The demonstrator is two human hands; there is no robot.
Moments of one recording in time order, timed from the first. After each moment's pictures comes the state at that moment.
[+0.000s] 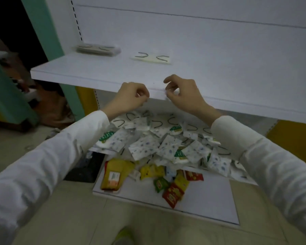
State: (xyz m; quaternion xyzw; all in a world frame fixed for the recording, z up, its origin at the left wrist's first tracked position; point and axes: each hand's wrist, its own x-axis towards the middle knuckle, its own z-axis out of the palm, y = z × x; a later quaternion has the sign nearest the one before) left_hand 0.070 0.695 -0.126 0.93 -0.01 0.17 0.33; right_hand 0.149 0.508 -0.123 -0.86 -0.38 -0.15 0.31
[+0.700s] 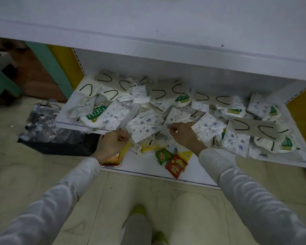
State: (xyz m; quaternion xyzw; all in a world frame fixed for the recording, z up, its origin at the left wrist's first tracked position) left_hand 0.060 0.744 -0.386 0.91 0.16 -0.06 0.37; right_hand 0.181 0.506 -0.403 -0.93 -0.20 0.15 0.27
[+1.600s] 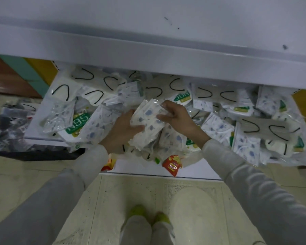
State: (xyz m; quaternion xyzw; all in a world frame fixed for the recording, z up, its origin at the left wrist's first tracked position) left_hand 0.192 0.748 -0.412 0.85 0.12 -0.09 0.51; right_hand 0.267 0.556 -0.400 -0.81 -0.21 0.16 0.52
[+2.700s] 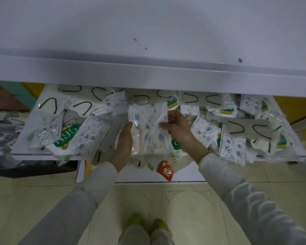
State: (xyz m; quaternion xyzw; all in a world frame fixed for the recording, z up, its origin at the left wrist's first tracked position) left_hand 0.193 0.688 -0.410 0.60 0.35 -0.05 0.72; right_hand 0.252 0.535 -0.389 -0.73 0.08 0.16 0.66
